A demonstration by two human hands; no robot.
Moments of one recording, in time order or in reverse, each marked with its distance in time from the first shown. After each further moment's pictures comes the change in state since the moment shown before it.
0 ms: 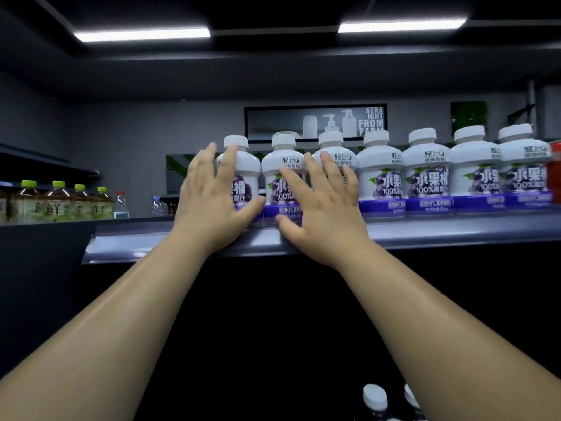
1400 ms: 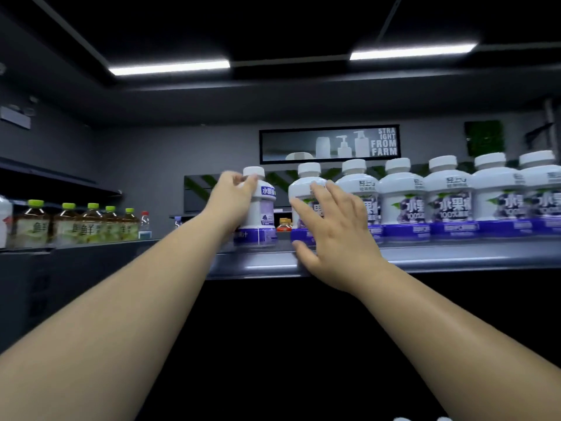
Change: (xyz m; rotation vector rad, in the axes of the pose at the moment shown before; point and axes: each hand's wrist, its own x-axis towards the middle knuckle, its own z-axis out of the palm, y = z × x) left_hand 0.056 -0.008 -0.017 -0.833 -0.099 -0.582; right_hand 0.006 -0.017 -0.001 -0.004 0.016 -0.073
